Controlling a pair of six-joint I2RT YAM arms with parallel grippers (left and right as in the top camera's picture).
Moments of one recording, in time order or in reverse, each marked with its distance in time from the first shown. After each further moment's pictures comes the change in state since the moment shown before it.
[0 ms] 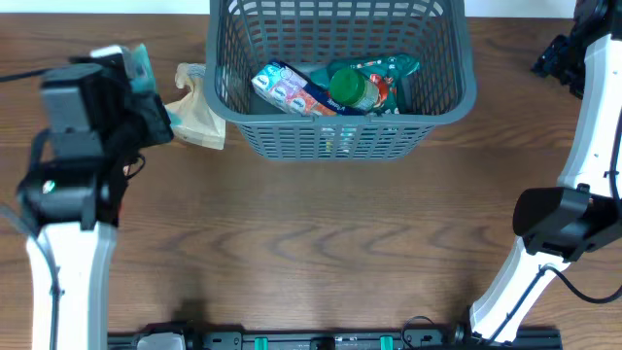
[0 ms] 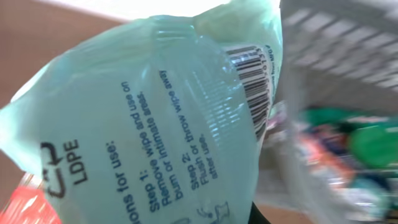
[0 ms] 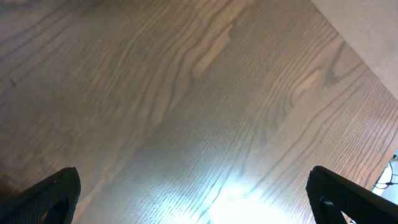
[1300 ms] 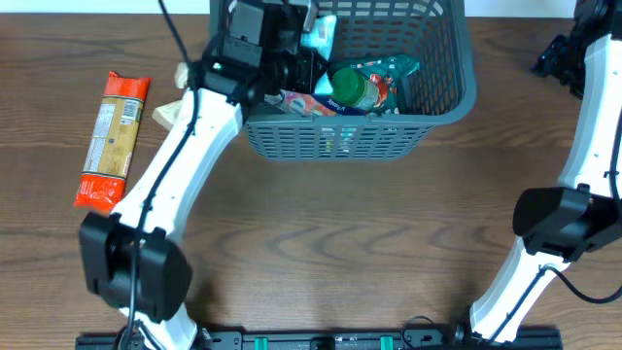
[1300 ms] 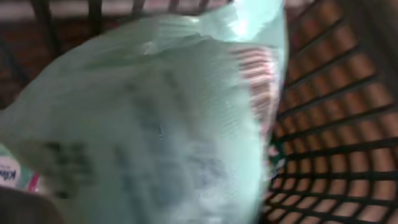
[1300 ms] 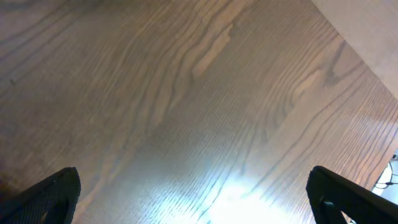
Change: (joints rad) left arm -0.433 0.658 0.350 0.179 0.234 -0.036; right arm 0.000 0.000 0.000 0.000 0.000 0.000
